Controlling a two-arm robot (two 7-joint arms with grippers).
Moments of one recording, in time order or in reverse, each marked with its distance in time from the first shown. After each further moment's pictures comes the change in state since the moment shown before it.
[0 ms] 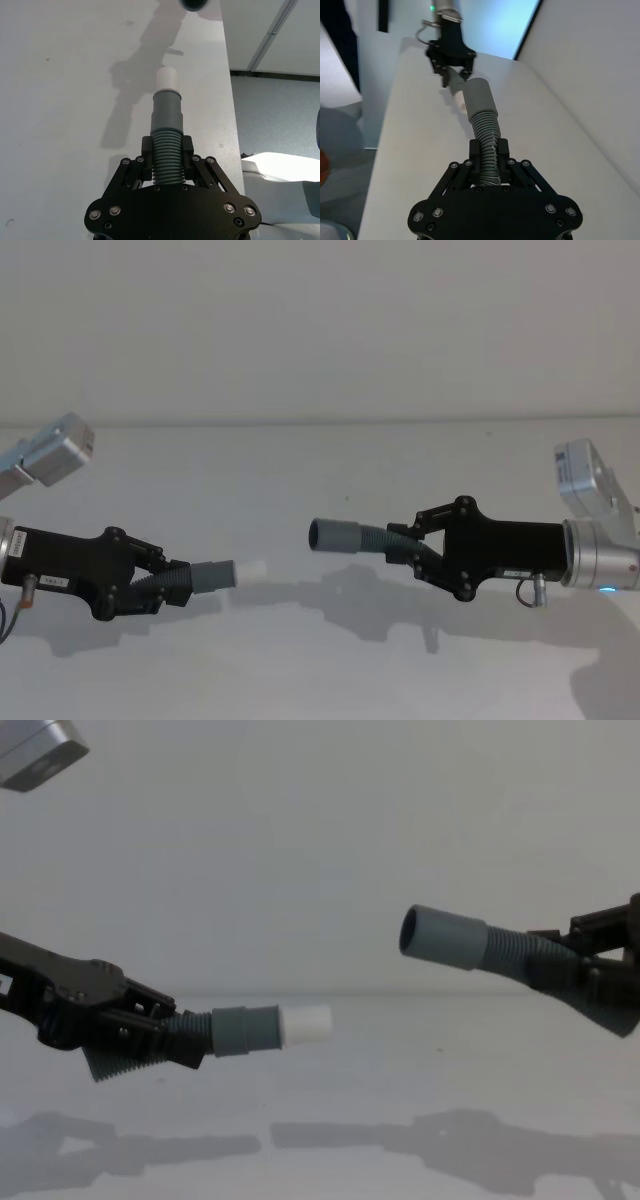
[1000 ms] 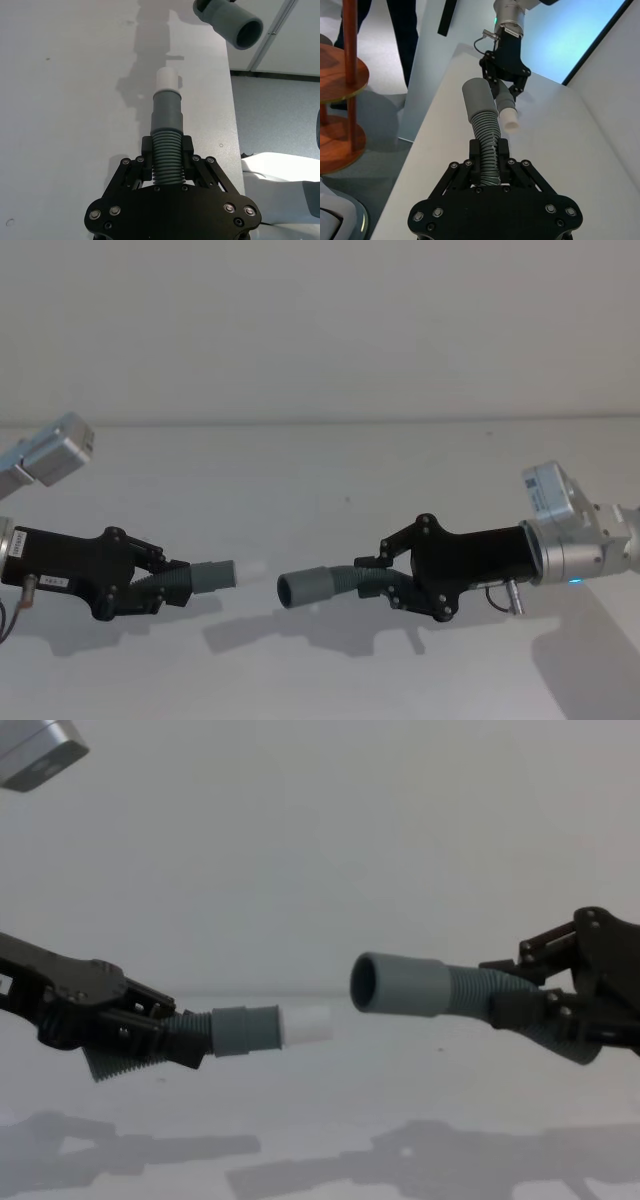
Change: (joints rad) left arm 0.000 0.000 0.000 0.000 0.000 0.000 0.000; right arm 0.149 -0.079 -0.112 0.166 0.024 -0.156 0.239
